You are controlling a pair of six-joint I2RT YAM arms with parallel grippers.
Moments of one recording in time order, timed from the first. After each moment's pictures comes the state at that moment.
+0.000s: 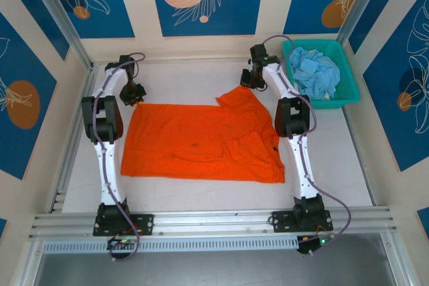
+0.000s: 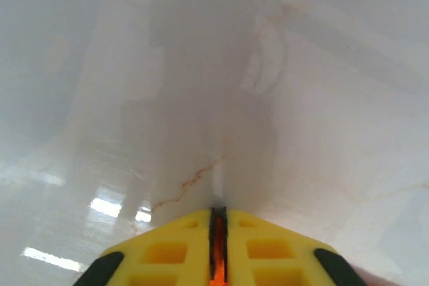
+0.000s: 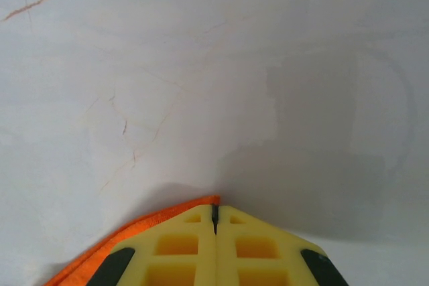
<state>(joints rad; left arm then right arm) 0.04 2.42 2.10 -1.07 0.02 -0.41 0.20 2.66 2.49 -0.97 -0.18 0.36</state>
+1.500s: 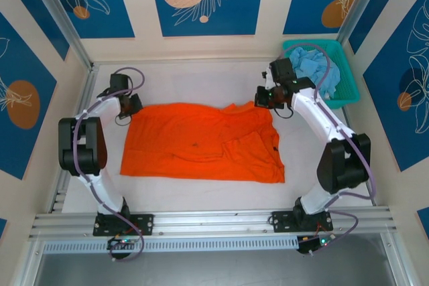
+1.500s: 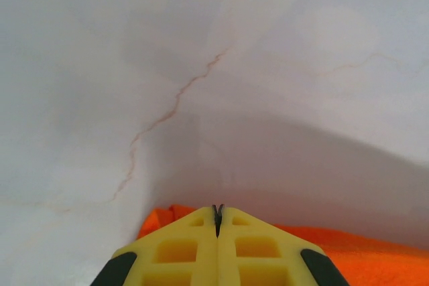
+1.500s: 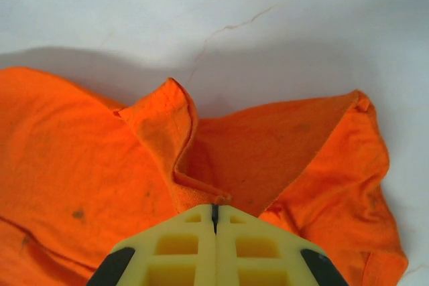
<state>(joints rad) 0.02 1.81 1.21 -0.42 -0.02 -0.39 0.25 1.58 1.36 -0.80 -0.21 0.33</state>
